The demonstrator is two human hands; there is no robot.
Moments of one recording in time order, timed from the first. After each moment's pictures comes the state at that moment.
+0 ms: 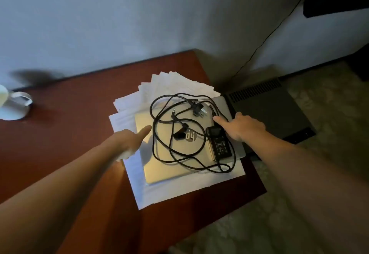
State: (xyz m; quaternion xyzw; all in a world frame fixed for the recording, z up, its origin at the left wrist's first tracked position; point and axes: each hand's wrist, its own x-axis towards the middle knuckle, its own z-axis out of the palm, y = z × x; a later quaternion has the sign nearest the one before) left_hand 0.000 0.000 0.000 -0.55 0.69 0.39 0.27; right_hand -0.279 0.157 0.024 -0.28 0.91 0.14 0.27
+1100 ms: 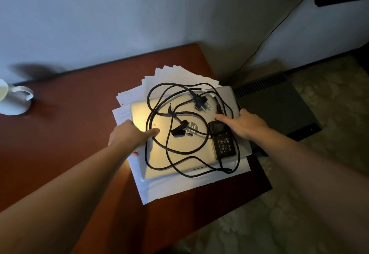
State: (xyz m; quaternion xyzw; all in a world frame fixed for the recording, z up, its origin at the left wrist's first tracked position) left_hand -0.005 0.005 -0.008 -0.63 0.68 0.34 0.17; right_hand -0.275 0.162 0.014 -0.23 0.91 0.03 0.34
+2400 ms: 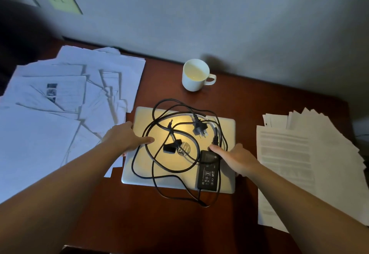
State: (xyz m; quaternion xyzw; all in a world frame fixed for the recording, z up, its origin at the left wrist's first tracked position) left_hand 0.423 -0.086 -0.029 -0.72 0.60 0.31 0.16; right_hand 0.097 -0.015 -0.017 -0.37 0.80 0.12 0.46
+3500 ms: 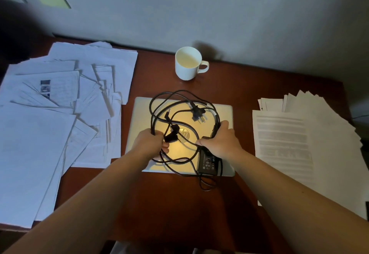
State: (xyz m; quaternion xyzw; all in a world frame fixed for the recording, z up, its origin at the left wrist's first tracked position) left_hand 0.352 -0.028 -0.017 -0.72 0.32 0.60 -0.12; right_hand 0.140 -0.007 -0.001 -0.42 0.81 -0.01 0.41
